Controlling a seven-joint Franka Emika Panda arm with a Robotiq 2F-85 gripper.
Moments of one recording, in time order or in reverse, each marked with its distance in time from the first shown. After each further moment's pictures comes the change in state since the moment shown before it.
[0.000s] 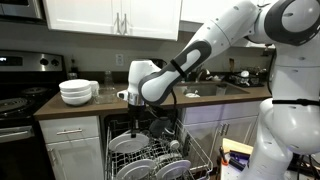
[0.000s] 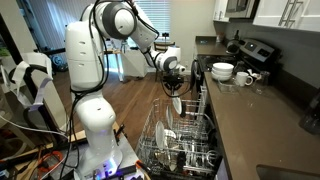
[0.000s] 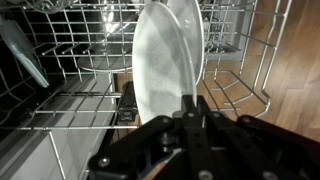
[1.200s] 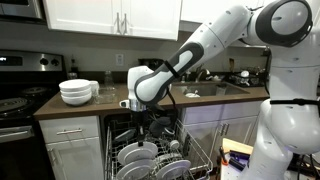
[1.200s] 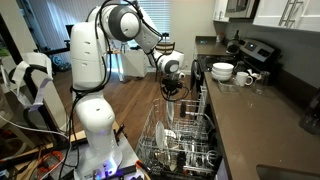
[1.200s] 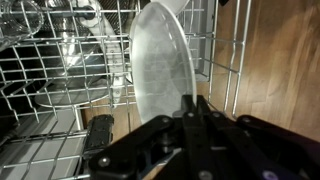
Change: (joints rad) arm -0.033 0.054 0.023 0.029 0.098 -0.167 -0.053
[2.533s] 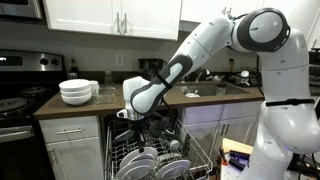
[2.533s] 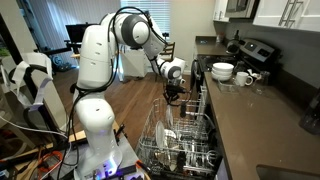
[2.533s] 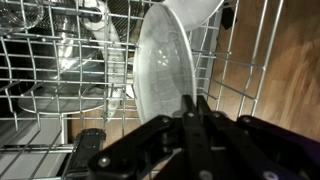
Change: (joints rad) arm -0.012 0.132 0.004 0.063 -0.085 -0.002 -0.081
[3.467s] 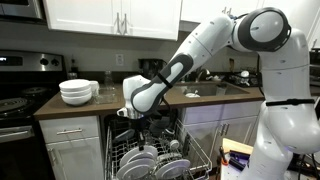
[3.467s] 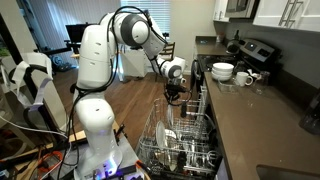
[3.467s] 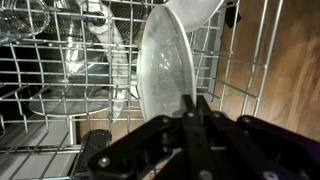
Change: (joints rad) arm -0.007 -0.008 0.000 0.004 -0.020 -0.002 0.044
